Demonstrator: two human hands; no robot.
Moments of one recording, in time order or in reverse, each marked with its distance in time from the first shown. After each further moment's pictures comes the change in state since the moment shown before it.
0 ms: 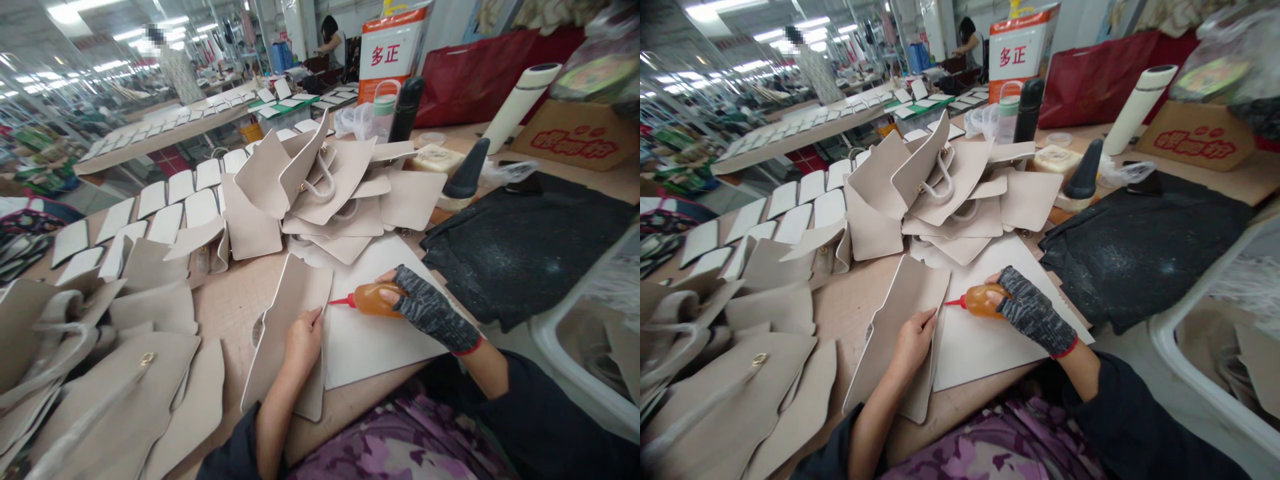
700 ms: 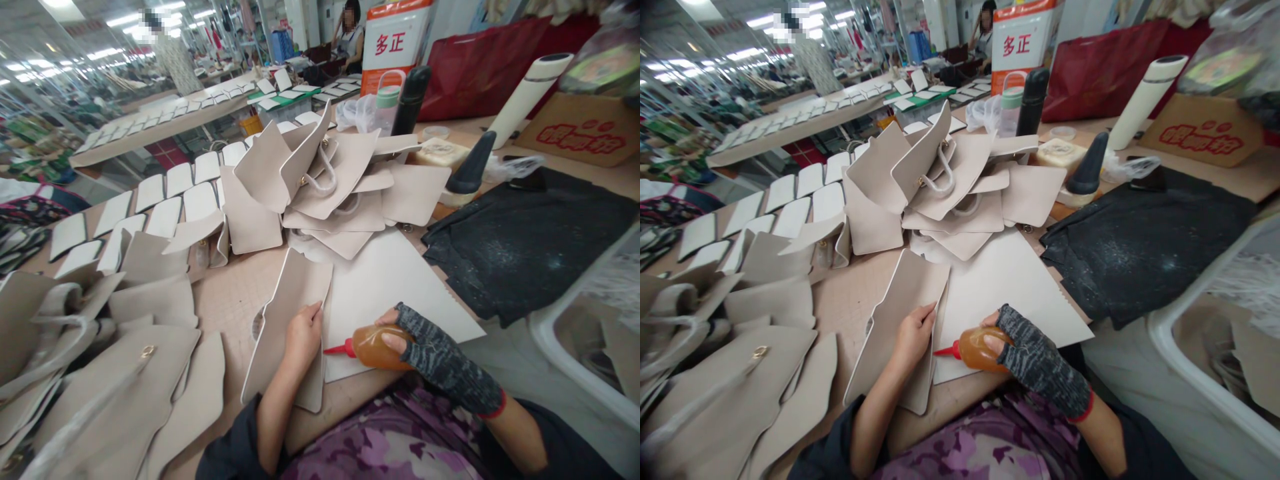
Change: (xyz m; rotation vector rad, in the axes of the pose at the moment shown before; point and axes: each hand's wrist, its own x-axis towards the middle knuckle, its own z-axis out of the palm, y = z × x) left_hand 0.000 -0.004 0.004 -0.026 0.031 0.007; right_hand -0.064 -0.027 0.013 0.187 -0.201 0.234
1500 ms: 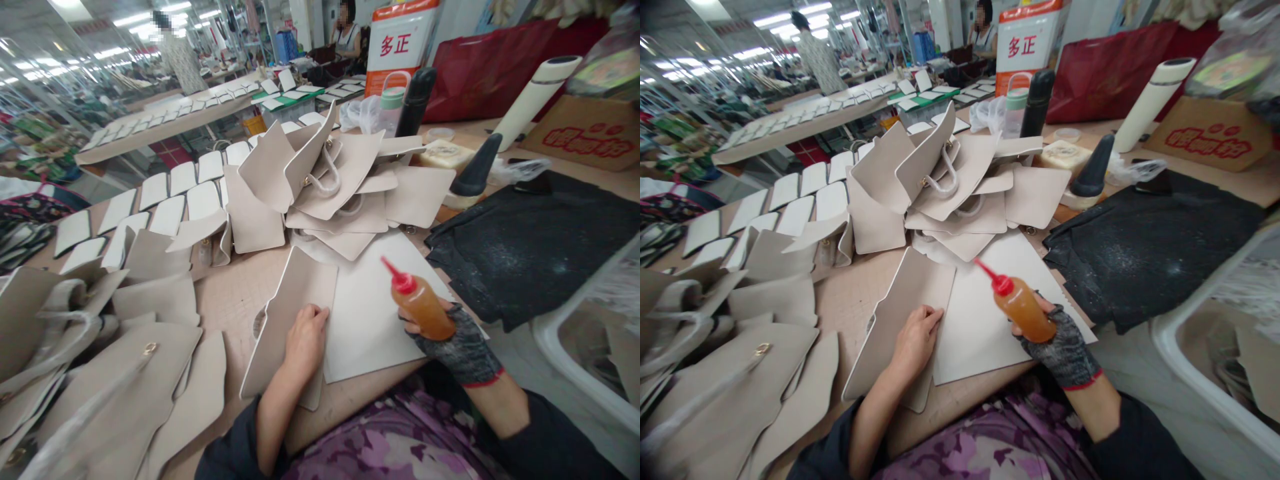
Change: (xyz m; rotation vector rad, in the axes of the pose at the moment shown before) left_hand -0.012 0.004 -0.008 0.345 -0.095 0.223; right_hand 0.018 0.028 -0.019 0.995 0.260 0.436
